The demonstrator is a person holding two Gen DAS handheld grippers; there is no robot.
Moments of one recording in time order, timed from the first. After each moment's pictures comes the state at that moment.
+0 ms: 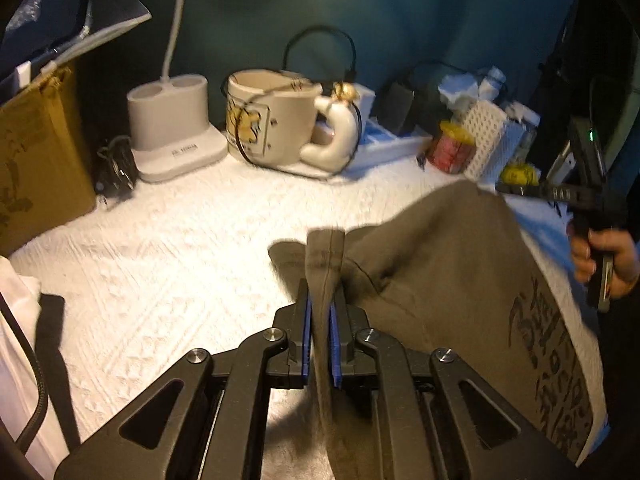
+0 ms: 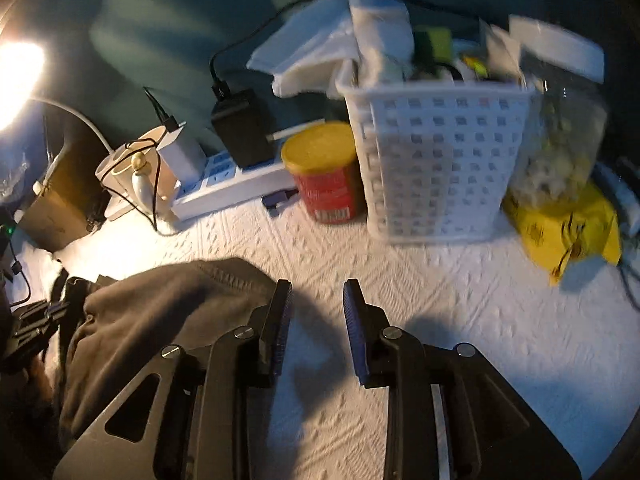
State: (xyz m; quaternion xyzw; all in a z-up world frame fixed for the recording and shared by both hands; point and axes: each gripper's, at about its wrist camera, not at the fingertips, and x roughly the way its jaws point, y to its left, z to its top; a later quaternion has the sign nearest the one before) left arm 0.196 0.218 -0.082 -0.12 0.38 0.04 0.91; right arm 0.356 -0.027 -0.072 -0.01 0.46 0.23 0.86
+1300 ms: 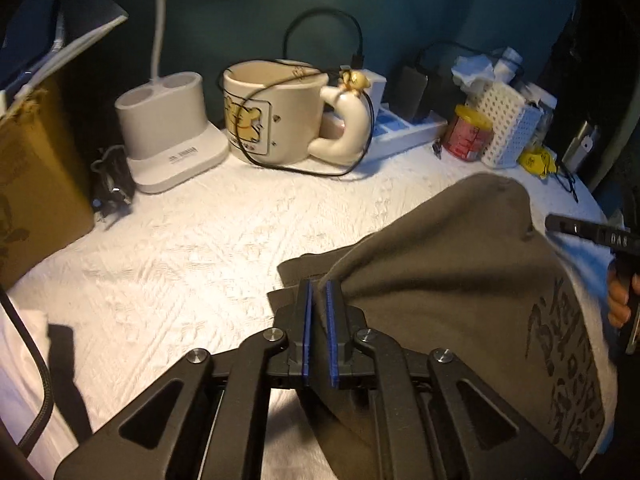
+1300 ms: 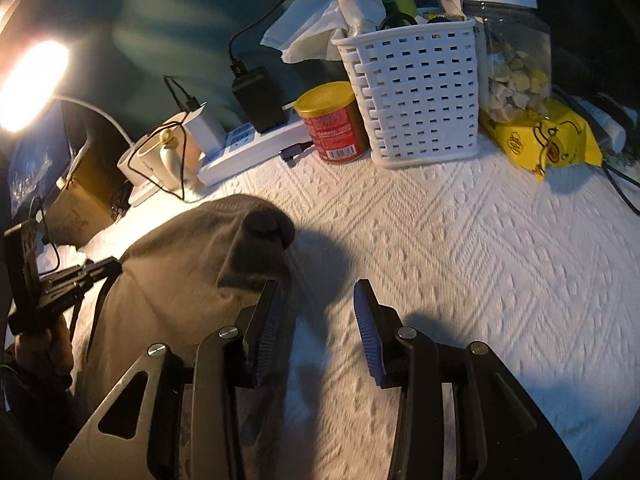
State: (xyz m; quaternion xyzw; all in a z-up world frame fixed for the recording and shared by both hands) left arm 0.217 0.223 -0.078 -0.10 0.42 0.05 0.90; right arm 0.297 -0.044 -0.072 0.03 0.47 0.23 0.85
